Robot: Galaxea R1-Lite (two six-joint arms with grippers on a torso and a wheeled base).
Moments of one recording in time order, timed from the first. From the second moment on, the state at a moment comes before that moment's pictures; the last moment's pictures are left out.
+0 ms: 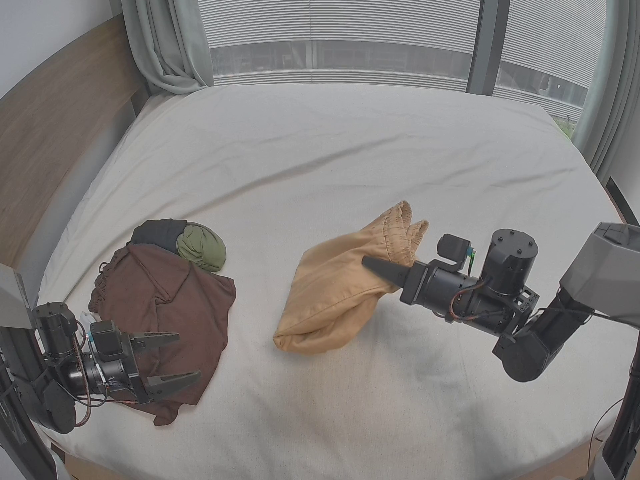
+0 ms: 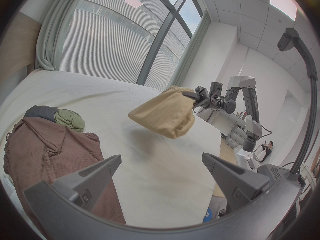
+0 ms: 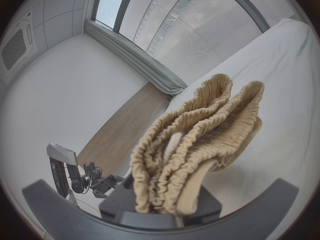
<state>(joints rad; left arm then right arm) 0.11 2.03 -0.08 -1.55 -1.03 0.15 0.50 2.12 -0.73 -1.38 0.41 0.60</state>
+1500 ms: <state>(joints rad) 0.11 2.02 -0.08 -1.55 -1.05 0.14 0.42 2.36 -1.29 -1.01 0.41 0.60</state>
